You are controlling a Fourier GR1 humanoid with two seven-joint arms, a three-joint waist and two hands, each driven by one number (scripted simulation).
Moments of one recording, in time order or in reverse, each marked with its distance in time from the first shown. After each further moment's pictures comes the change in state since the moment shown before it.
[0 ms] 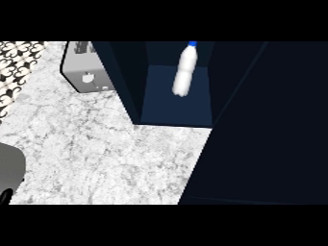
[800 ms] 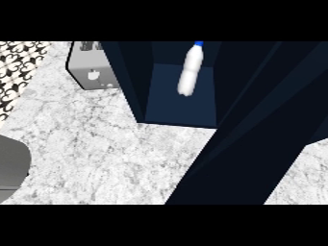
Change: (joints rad) left arm 0.176 0.061 0.209 0.022 0.138 -0.245 -0.088; right arm -0.397 0.213 0.011 0.183 -0.175 -0.166 0.275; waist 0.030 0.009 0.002
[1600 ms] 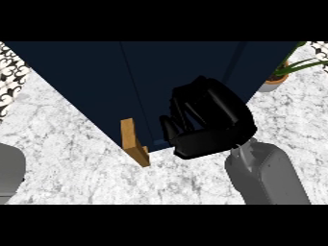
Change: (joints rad) left arm 0.216 -0.009 0.268 0.021 0.211 -0.291 -0.057; right arm -0.672 0.041 -0.274 0.534 -0.373 -0.165 0.081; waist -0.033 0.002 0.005
